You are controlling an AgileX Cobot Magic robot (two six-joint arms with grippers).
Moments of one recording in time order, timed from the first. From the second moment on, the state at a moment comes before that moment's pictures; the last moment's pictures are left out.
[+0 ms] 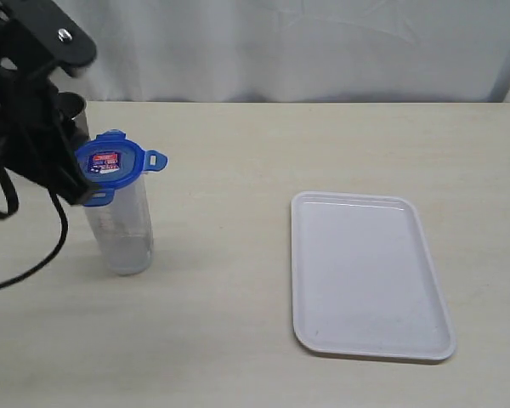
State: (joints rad) left arm -0.44 1.26 -0.94 0.46 0.66 -0.05; right arm 0.07 0.00 0.00 -0.01 0.35 -0.02
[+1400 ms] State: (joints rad) left arm -0.21 1.45 -0.96 -0.45 0.54 0.74; right arm 0.07 0.00 0.00 -0.01 0.35 -0.02
